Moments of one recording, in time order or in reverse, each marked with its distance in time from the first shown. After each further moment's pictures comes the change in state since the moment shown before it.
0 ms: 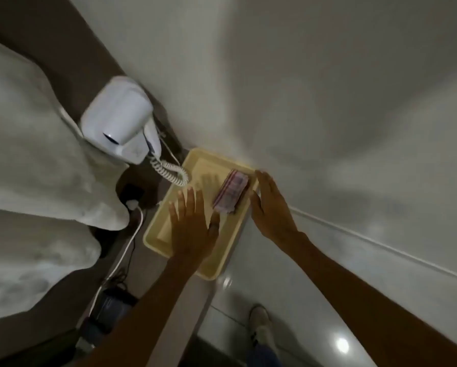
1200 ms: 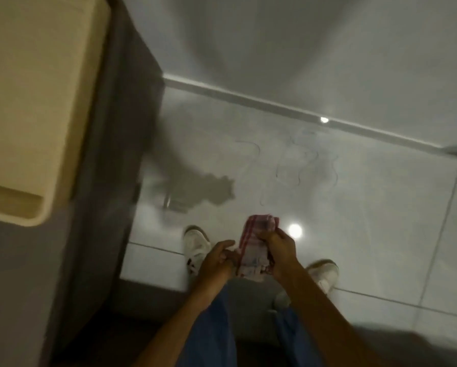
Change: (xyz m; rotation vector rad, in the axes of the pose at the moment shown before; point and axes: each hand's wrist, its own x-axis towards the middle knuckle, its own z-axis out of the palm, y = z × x) left_hand -0.251 0.086 0.387 -0.889 -0.967 -0.712; right_hand -0.206 0.445 0.122 0.824 0.270 1.246
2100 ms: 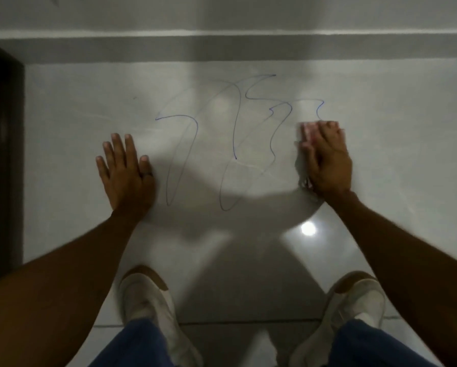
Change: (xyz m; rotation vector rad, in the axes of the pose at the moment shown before) left_hand 0.382 0.034 -0.010 1.095 0.871 0.852; right_hand 0.361 -0.057 -0.161 -0.975 0.524 -1.348
